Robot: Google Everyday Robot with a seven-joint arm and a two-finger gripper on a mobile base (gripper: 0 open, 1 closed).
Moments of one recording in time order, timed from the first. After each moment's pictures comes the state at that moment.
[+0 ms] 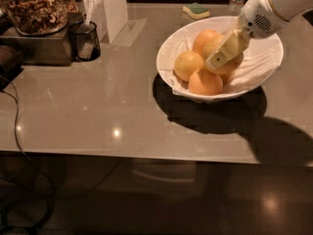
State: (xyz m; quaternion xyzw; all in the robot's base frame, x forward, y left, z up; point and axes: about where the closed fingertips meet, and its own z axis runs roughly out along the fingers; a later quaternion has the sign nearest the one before) arm 0.602 -0.173 0.960 -0.48 0.81 0.09 0.32
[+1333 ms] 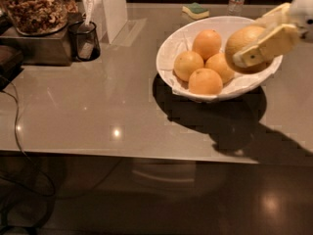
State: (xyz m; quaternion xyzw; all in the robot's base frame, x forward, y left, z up) arm 0.529 -0.198 1.016 -0.46 0.76 0.16 0.42
